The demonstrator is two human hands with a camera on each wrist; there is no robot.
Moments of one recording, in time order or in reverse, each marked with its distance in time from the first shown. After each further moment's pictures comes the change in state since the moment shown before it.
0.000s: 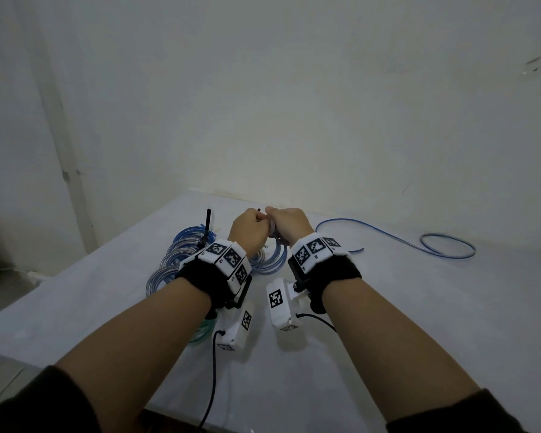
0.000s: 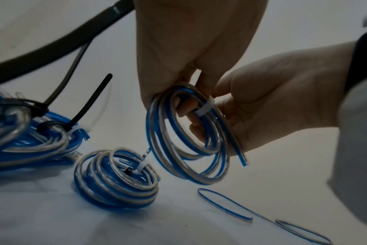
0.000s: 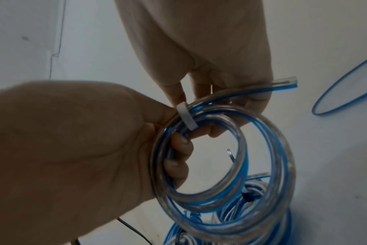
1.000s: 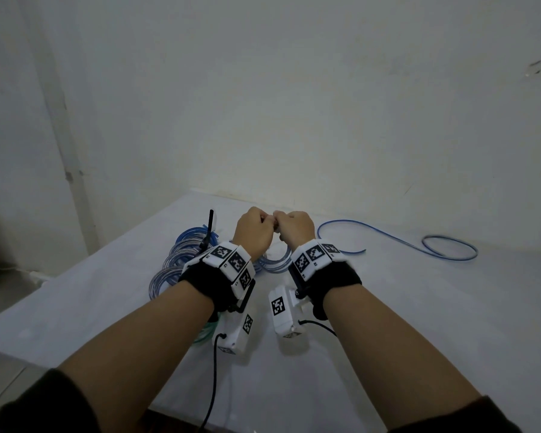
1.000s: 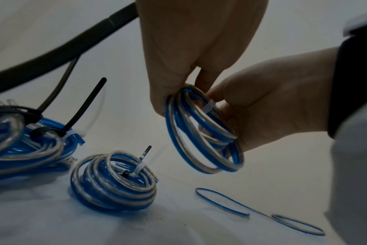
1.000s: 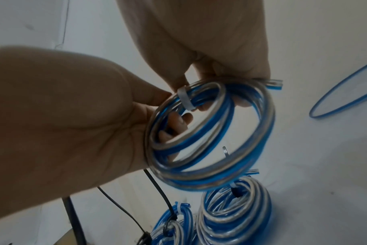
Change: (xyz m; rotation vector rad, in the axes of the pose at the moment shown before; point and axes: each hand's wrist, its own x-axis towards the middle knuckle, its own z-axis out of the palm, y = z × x) left_hand 0.001 -0.003 0.005 -0.023 0.045 0.040; right_hand -0.010 0.002 0.002 -0.050 0.131 -0.055
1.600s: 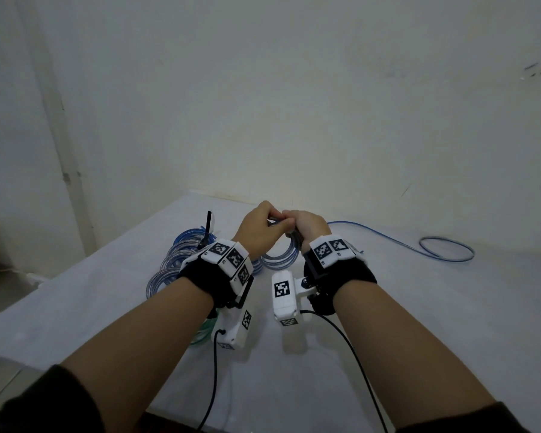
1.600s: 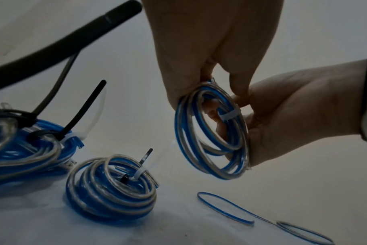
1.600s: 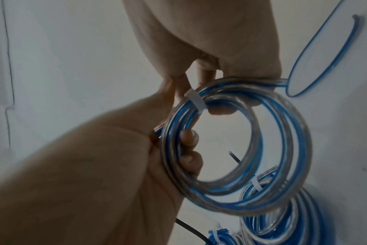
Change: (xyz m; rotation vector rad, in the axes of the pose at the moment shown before) left_hand -0.001 0.006 -0.002 -0.025 -0.138 0.189; right_hand 0.014 0.003 -0.025 0.368 -0.098 0.221
